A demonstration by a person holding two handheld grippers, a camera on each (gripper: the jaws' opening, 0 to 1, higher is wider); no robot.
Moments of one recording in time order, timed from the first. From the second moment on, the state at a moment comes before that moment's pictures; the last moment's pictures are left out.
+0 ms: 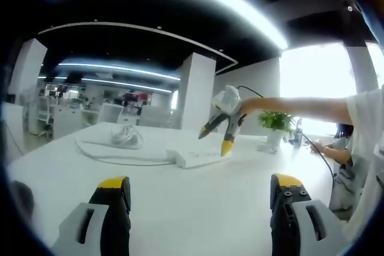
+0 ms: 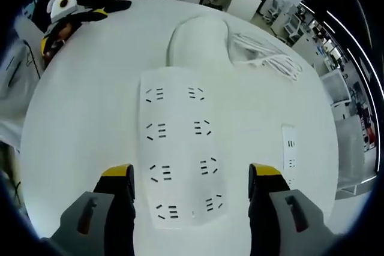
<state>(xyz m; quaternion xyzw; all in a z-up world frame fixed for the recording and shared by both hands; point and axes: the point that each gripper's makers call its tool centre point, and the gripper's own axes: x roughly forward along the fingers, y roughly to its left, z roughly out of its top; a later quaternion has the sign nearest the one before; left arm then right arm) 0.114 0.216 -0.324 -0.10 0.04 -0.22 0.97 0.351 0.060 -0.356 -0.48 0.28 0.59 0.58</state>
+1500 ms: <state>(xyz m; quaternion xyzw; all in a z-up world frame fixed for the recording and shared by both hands) 0.114 0.221 -0.324 -0.10 0.04 -0.21 0.97 0.349 0.053 -0.382 -0.45 0.36 0.59 0.56</state>
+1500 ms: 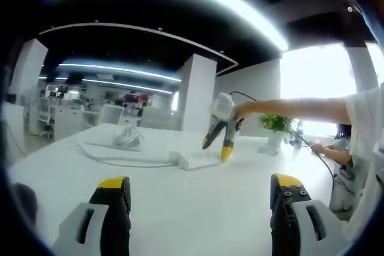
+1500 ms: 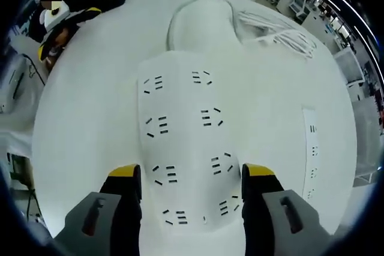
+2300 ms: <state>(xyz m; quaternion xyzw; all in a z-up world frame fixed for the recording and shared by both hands) 0.116 0.218 -0.324 -0.10 0.04 -0.22 0.97 0.351 0.052 -0.385 -0.46 0.37 0.58 0.56</state>
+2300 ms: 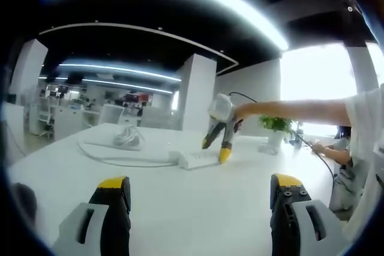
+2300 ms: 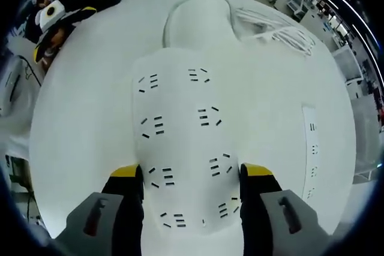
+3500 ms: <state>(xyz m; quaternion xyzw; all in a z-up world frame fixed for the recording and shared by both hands) 0.112 0.210 -0.324 -0.10 0.04 -0.22 0.97 0.349 0.036 -0.384 -0.46 0.41 0.54 0.58</state>
